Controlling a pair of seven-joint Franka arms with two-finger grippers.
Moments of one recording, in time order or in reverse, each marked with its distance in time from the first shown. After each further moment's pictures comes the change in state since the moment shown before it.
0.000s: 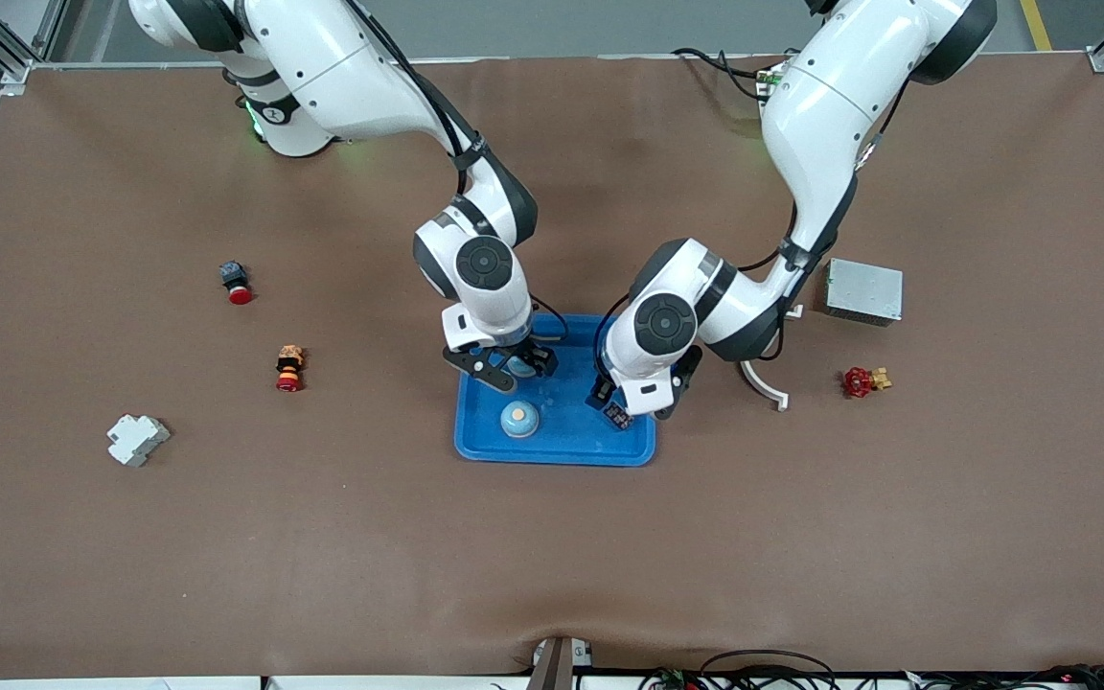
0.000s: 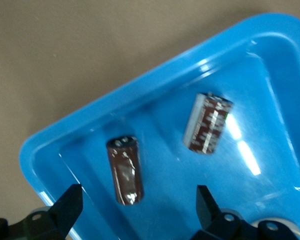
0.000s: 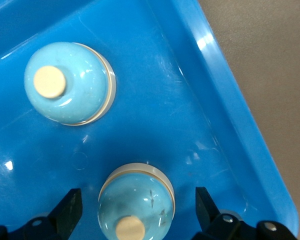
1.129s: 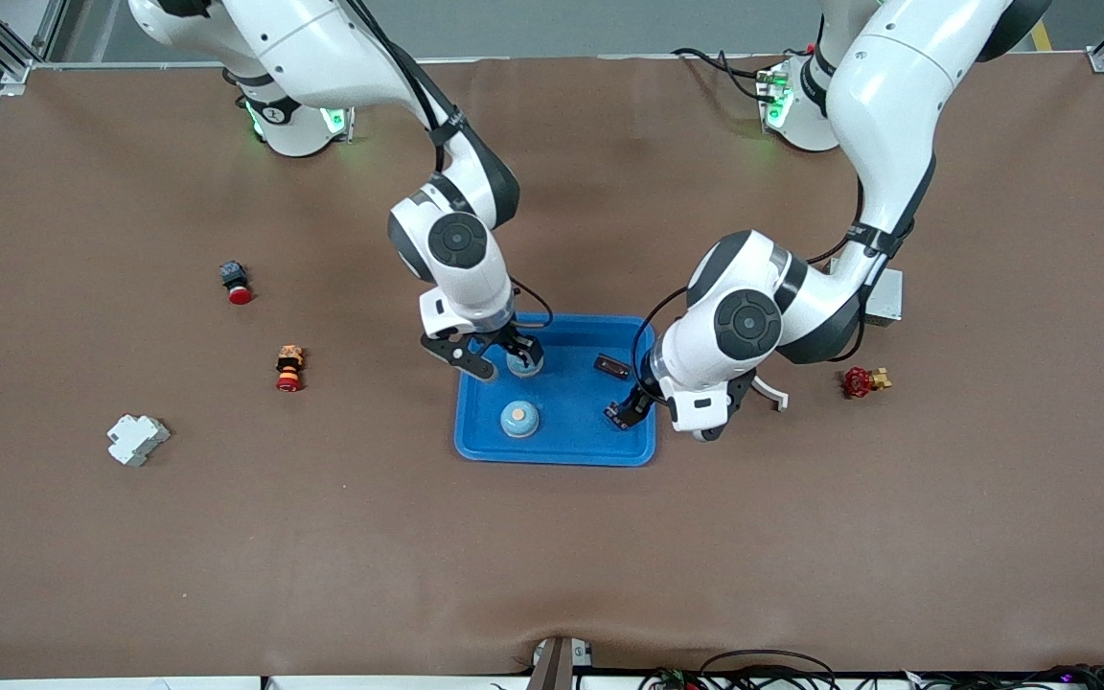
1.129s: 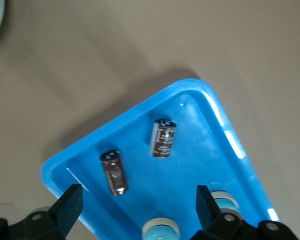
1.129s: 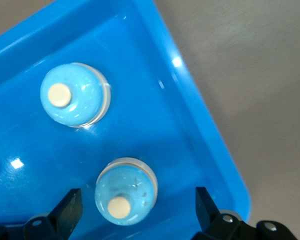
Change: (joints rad) left arm 0.170 -0.100 -0.106 0.012 -0.001 -0.012 0.138; right arm -0.015 -0.098 0.000 -0.080 0.000 0.000 -0.018
